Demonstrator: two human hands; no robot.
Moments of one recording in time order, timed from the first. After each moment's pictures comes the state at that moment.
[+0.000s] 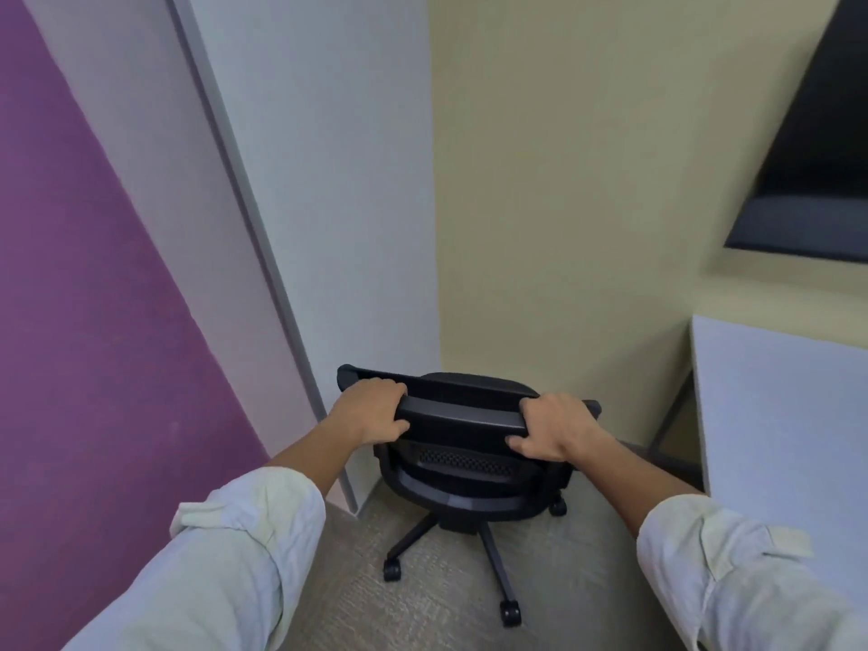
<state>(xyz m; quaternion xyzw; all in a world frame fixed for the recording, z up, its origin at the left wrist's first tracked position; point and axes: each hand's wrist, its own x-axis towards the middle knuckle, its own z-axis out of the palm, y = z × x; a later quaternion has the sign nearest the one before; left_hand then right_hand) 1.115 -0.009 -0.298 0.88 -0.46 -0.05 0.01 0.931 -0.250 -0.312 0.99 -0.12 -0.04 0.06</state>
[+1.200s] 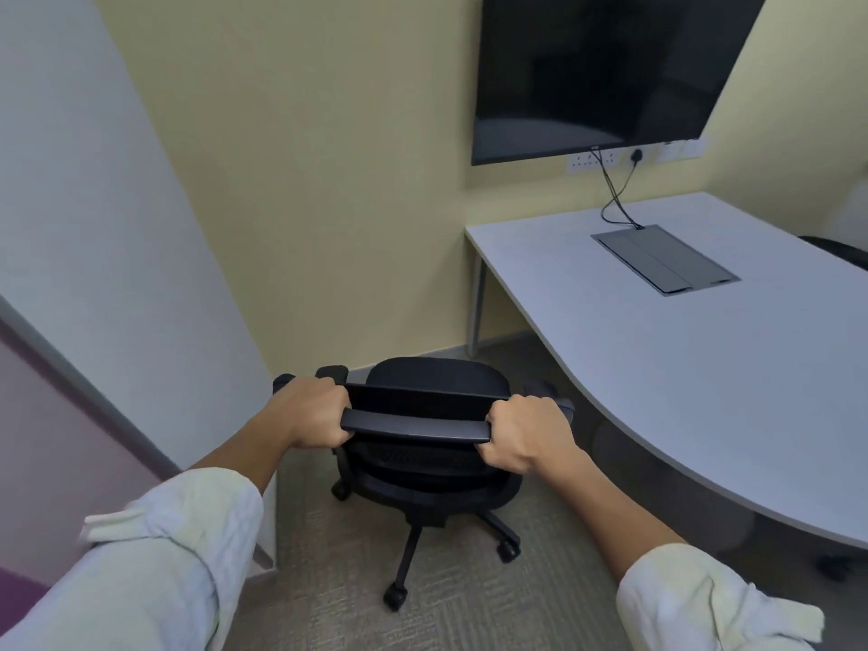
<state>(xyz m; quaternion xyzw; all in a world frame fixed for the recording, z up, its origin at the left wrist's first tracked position) 1.191 -0.014 -0.316 0.63 -0.77 -0.01 -0.10 0.866 -0.057 -0.324 0.88 -0.47 0.01 0.02</state>
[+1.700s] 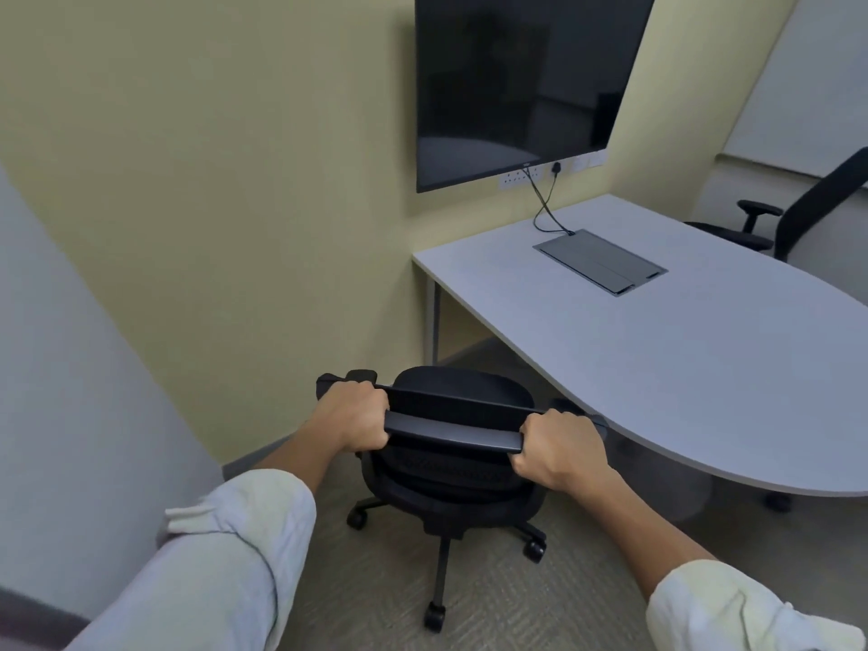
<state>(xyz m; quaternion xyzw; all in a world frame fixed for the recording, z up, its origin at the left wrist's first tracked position) 1.242 -0.171 -0.312 0.53 -0.84 0.00 -0.07 0.941 -0.107 -0.319 0.76 -0.65 -0.02 0.02</state>
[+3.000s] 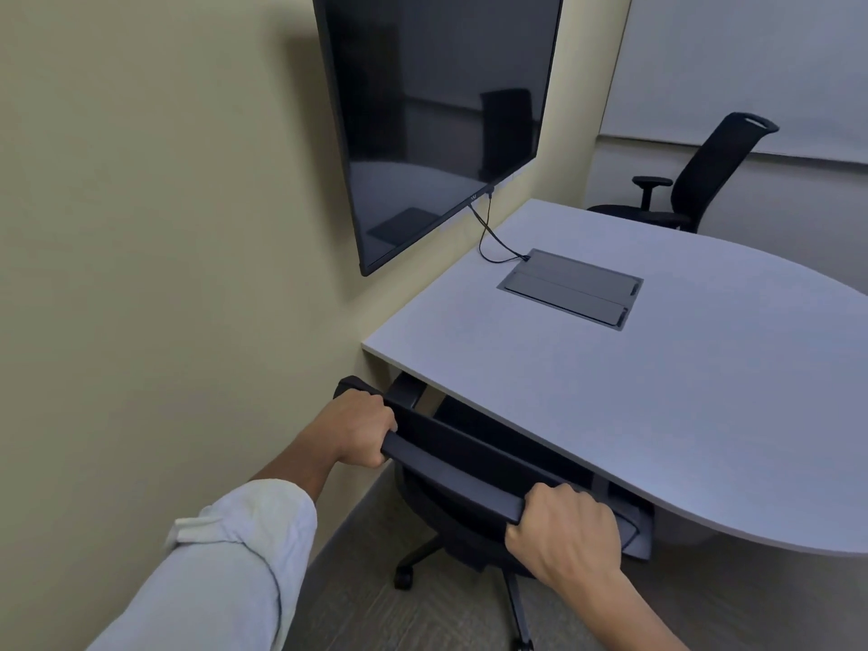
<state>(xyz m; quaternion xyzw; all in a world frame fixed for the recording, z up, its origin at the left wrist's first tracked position) 1.280 -0.657 -0.310 0.24 -0.96 0.07 -0.12 1.088 -0.409 -0.329 0.53 -0.85 0.02 -0.02</state>
